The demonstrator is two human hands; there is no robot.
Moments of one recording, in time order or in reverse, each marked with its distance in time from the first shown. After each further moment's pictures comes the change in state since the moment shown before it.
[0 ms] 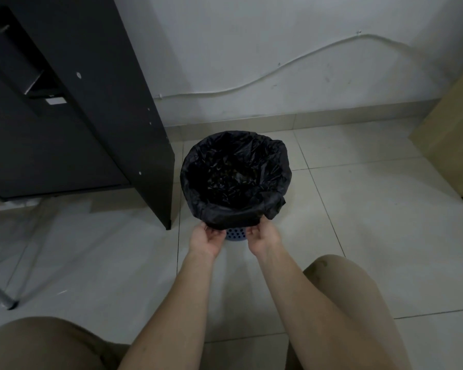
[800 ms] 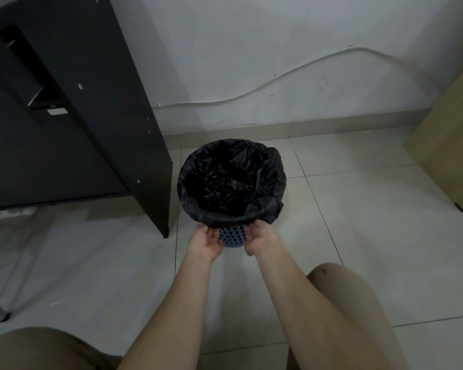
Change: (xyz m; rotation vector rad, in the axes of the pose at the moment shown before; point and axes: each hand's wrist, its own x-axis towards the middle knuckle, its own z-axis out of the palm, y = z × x) left_hand -0.006 0.002 0.014 0.339 0.075 -0.003; right_hand -0.008 -0.010 0.021 -0.199 0.098 0.180
